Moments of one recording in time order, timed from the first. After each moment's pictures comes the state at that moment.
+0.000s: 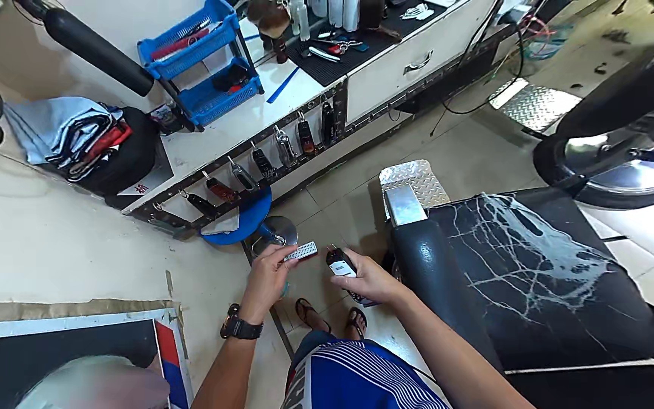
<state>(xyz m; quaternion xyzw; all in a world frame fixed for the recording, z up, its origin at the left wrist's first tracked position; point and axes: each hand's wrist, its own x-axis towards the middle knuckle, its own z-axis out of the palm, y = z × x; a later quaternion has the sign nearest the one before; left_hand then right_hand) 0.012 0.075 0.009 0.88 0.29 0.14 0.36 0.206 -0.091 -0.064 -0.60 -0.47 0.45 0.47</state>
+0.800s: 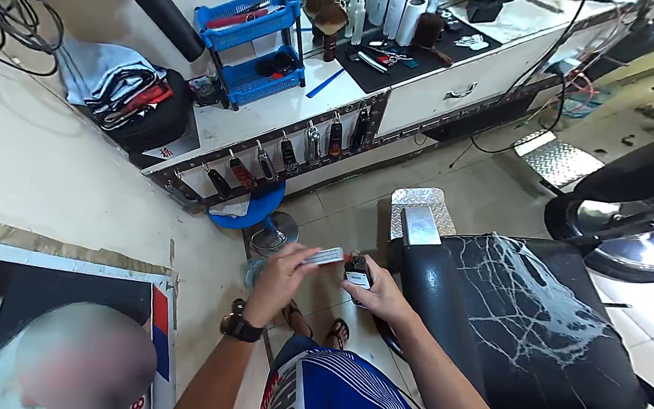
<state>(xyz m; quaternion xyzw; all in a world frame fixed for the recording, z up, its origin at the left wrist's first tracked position) -0.007 0.052 0.023 0.86 0.28 0.17 0.38 0.190 -0.098 -0.058 -0.58 -0.48 0.32 0.57</state>
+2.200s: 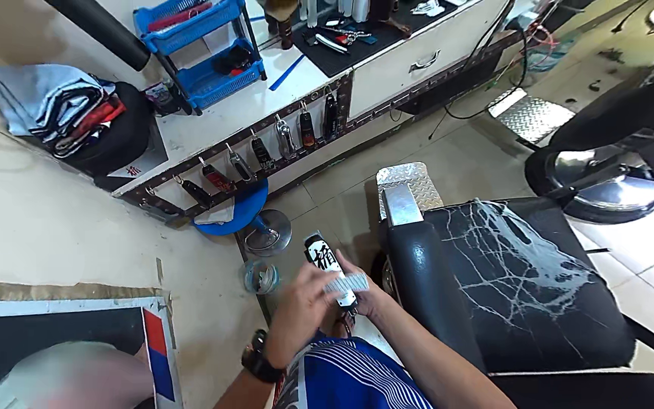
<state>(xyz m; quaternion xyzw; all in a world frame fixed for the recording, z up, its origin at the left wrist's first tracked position) 0.015 -0.009 0.013 0.86 0.24 0.16 0.42 0.169 -0.089 -0.072 -0.26 -0.02 0.74 0.62</state>
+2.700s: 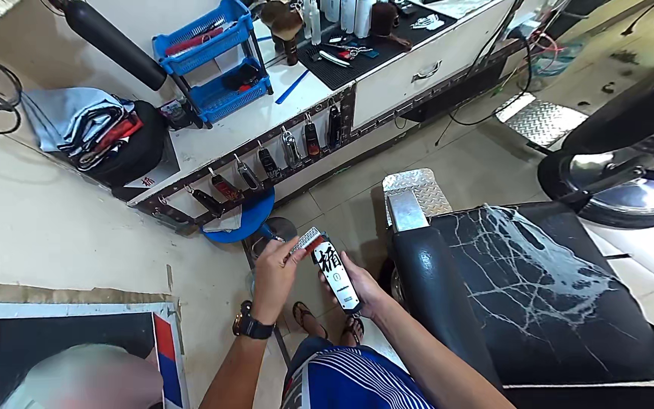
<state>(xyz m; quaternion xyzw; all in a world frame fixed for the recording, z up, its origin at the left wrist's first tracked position) 0.023 0.050 0.014 0.87 0.33 0.20 0.29 0.171 -0.082 -0.065 -0.31 -0.06 0.71 0.63</state>
